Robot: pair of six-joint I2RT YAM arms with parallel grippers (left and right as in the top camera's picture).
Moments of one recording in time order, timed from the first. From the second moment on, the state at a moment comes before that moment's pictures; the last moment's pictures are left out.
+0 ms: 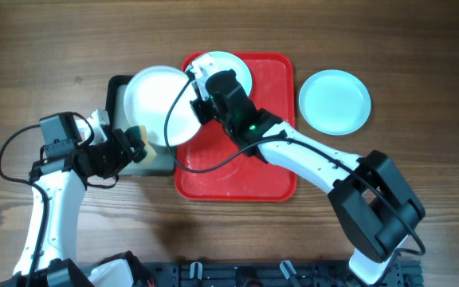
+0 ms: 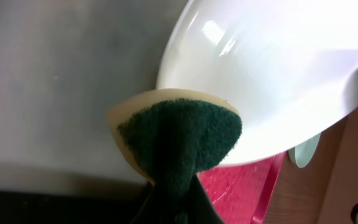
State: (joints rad) left arm 0.31 1.31 0.74 -0.60 0.63 -0.36; right arm 0.73 1.90 1.22 0.14 0.03 0.10
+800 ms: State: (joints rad) left arm 0.31 1.31 0.74 -0.60 0.63 -0.36; right arm 0.56 1.89 1.22 -0.23 -0.41 0.32
